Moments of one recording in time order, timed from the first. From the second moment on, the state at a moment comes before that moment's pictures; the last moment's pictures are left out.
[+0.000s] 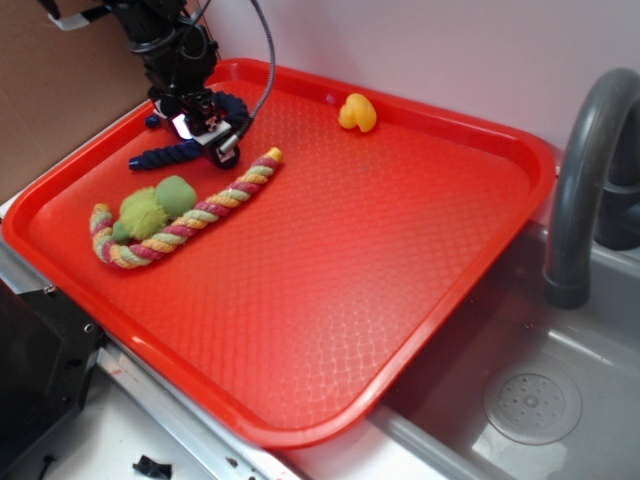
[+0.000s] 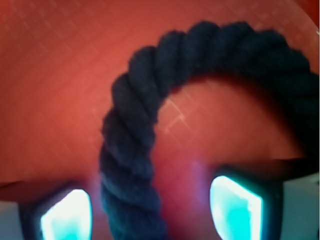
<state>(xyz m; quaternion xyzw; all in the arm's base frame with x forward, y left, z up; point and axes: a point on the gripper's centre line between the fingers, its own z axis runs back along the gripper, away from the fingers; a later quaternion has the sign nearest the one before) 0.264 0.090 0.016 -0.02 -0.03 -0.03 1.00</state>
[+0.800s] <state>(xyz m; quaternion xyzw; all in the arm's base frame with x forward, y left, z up) 0.261 0.084 0.018 -0.02 0.04 -0.03 1.00</state>
